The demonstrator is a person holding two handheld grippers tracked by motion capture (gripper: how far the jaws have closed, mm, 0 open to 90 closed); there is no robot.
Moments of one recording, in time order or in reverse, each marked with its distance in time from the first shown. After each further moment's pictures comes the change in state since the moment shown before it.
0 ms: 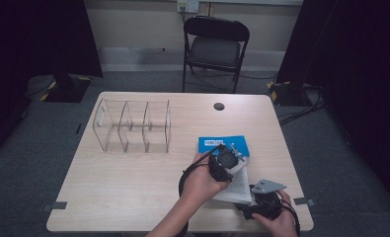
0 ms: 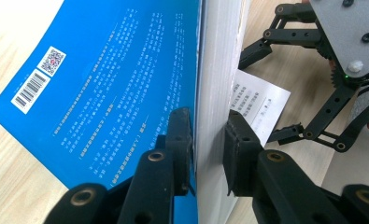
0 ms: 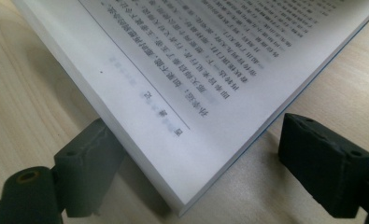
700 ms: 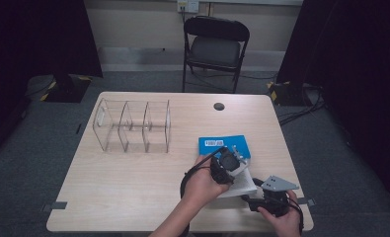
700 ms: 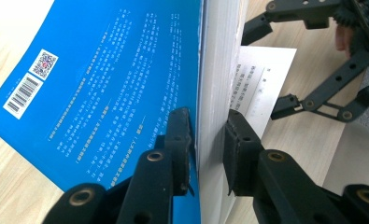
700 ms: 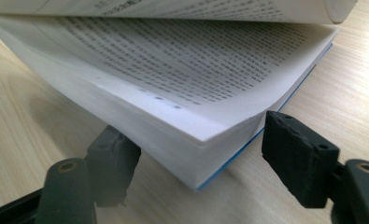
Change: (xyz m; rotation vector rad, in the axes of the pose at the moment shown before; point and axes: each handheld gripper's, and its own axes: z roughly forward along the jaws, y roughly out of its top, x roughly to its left) left arm -0.005 -0.001 0.005 -0.012 -0.001 0.009; right arm -0.012 0.005 -0.017 -0.167 -0.028 0.025
